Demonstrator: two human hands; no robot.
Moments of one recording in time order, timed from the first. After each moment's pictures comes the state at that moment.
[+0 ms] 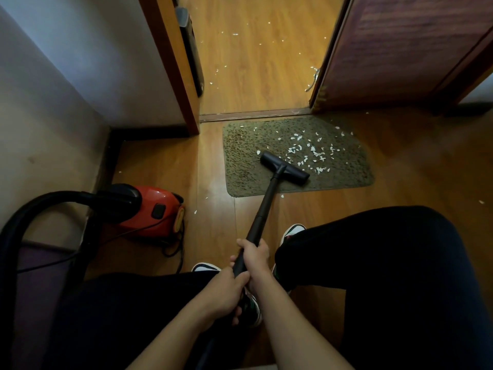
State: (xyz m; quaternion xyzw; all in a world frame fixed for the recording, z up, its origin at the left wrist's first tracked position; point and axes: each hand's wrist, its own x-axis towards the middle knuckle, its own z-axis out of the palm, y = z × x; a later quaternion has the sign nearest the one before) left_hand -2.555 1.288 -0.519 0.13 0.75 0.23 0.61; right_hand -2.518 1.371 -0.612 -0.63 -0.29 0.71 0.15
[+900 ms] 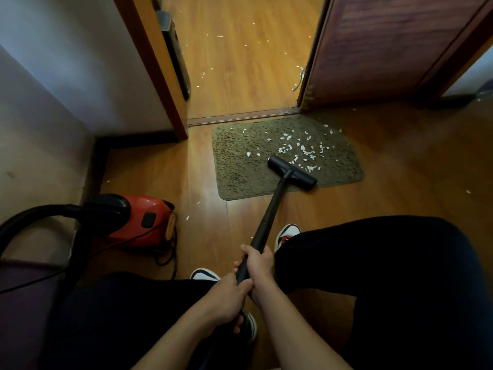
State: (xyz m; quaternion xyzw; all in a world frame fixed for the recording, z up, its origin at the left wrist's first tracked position) left_hand -2.548 1.304 -0.515 0.17 0.72 0.19 0.64; right_hand -2.500 1.378 -0.615 -0.65 -0.24 0.70 0.18
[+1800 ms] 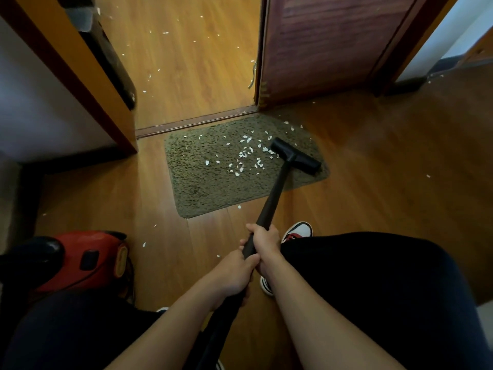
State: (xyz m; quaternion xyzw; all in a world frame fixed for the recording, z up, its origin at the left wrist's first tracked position) left_hand -2.512 1.460 -0.542 0.21 0.70 0.18 0.66; right_hand -2.451 1.537 -0.624 -0.67 -0.21 0.68 0.23
